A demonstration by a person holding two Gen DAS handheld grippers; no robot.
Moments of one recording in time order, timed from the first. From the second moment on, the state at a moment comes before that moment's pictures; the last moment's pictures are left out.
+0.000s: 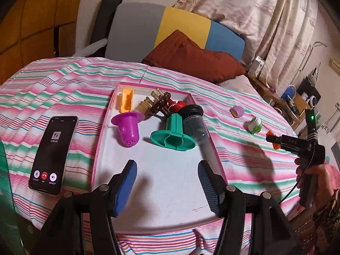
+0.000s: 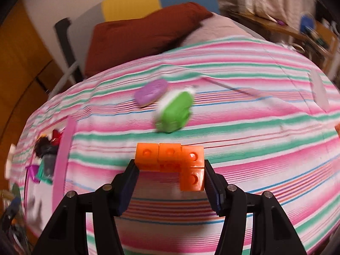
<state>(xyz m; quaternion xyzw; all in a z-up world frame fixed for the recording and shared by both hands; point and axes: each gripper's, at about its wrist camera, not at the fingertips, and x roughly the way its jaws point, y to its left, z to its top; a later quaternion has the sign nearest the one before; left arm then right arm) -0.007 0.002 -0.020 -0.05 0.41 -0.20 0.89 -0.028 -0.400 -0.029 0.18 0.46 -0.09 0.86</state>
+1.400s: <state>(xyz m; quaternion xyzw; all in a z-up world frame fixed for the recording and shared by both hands) -0.065 0.115 -0.001 -0.06 0.36 -0.12 0.92 0.026 -0.056 -0.039 0.07 0.49 0.16 0.85</state>
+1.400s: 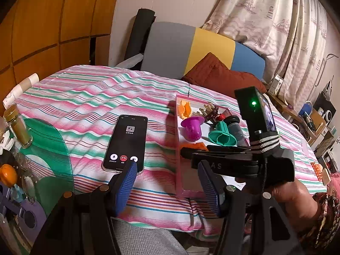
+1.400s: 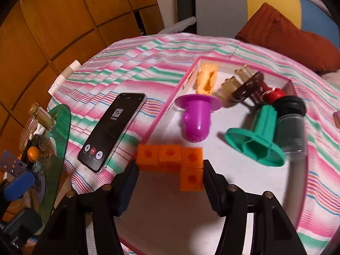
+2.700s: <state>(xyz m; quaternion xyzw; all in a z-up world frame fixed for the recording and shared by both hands) -0.070 0.013 0.005 0.03 0.36 -0.23 0.90 0.001 -0.420 -0.020 0.23 0.41 -0.11 0.88</state>
